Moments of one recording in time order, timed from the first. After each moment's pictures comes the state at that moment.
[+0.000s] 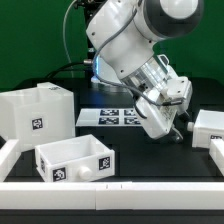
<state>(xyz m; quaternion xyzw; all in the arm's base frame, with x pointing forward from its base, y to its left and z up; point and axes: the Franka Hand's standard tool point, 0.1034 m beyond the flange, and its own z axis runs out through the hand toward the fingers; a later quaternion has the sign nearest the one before) 0.423 0.108 0.003 -0.52 0.80 0.22 0.21</state>
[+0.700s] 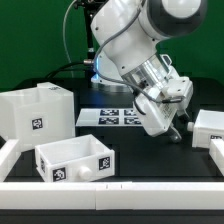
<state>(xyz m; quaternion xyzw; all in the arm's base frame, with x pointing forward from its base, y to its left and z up) 0.430 0.112 0.006 -0.52 0.81 0.21 0.21</state>
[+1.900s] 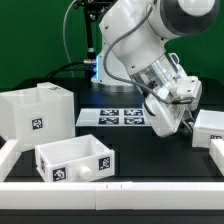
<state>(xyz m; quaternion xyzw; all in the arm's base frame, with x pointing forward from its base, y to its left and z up) 0.426 0.123 0.005 -0.52 0.81 0.22 0.19</state>
